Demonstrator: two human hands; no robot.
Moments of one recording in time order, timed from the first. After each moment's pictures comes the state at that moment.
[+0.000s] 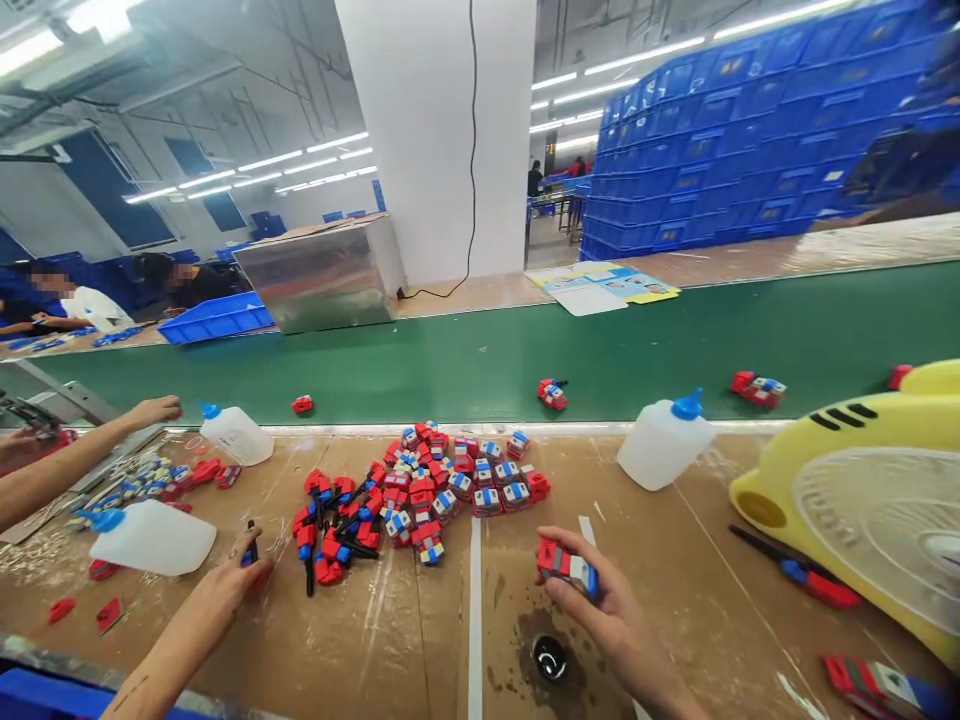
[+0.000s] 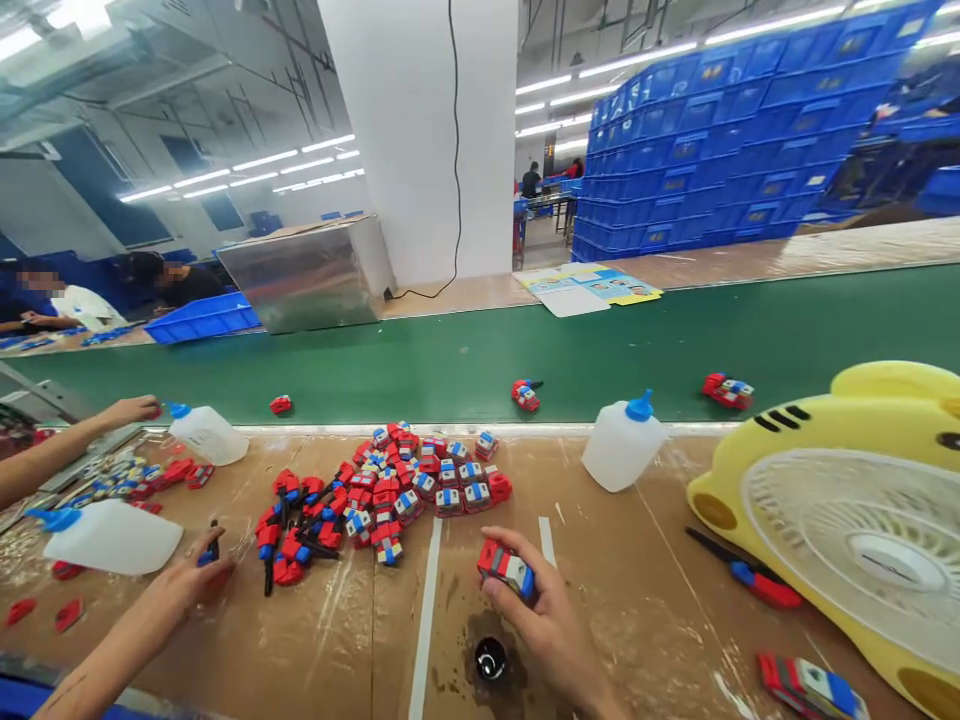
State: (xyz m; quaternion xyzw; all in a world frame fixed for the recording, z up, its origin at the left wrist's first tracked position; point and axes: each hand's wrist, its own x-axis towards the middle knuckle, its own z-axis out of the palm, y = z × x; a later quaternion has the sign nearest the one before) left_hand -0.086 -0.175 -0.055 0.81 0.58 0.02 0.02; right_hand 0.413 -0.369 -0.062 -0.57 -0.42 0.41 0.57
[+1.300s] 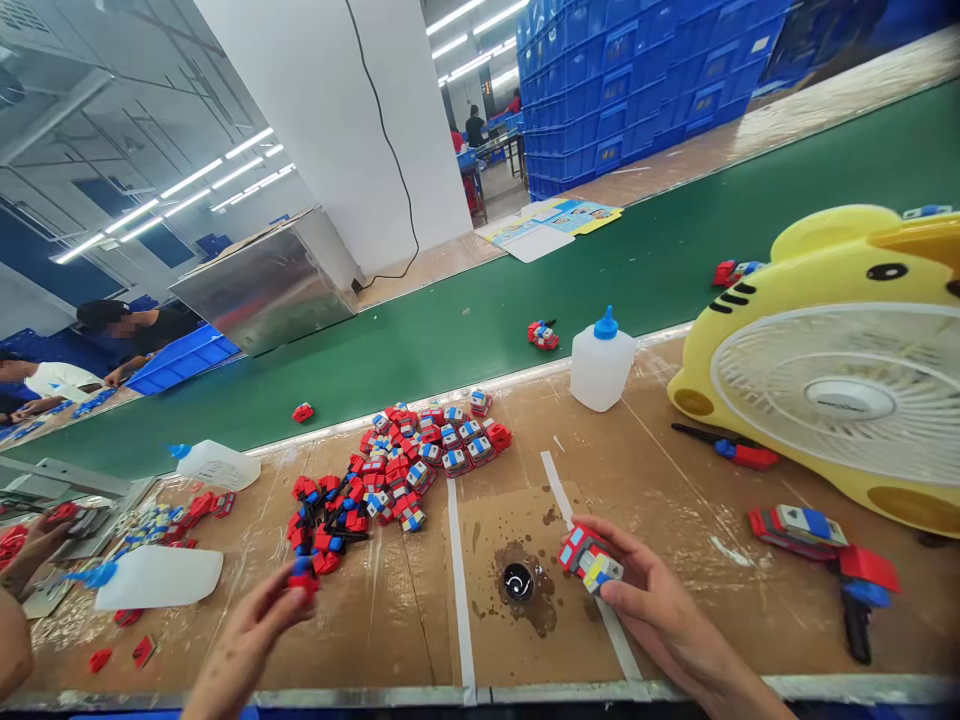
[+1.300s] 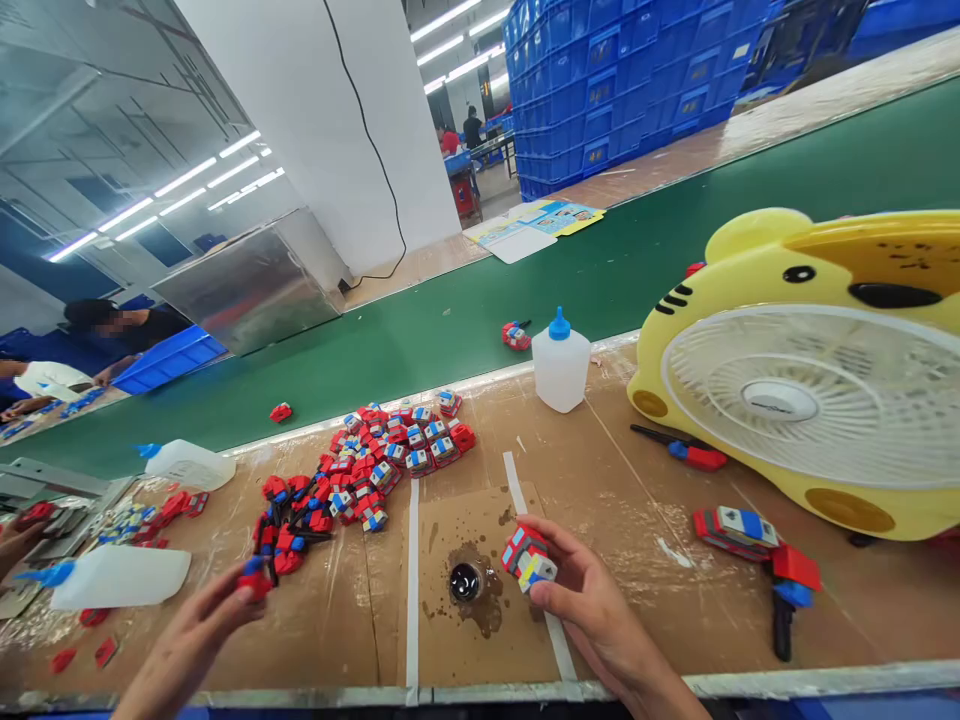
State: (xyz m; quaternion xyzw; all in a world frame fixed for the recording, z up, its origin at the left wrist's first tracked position) left_hand 0.021 -0.250 -0.007 0.63 0.62 0.22 0.42; right_hand 0.432 -0.447 -0.100 -0.42 -0.15 0.57 0.69
